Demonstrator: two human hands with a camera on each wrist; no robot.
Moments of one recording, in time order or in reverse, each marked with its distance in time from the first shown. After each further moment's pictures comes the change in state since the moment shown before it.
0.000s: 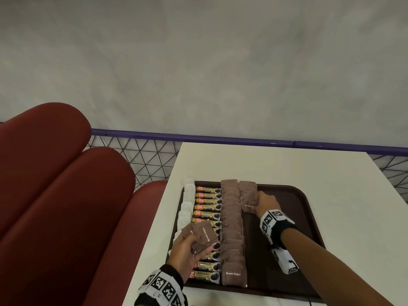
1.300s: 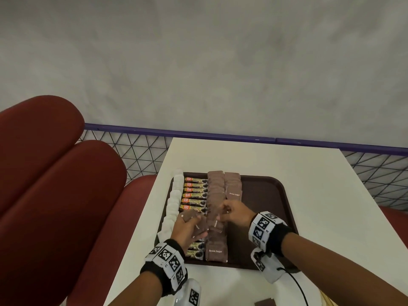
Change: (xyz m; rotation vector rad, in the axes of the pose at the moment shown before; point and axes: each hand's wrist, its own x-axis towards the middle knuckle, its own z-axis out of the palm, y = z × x) left_hand -0.008 -0.011 0.035 0.308 0.052 0.065; right_hand -0.085 -0.009 -0.005 0.502 -0.397 -0.411
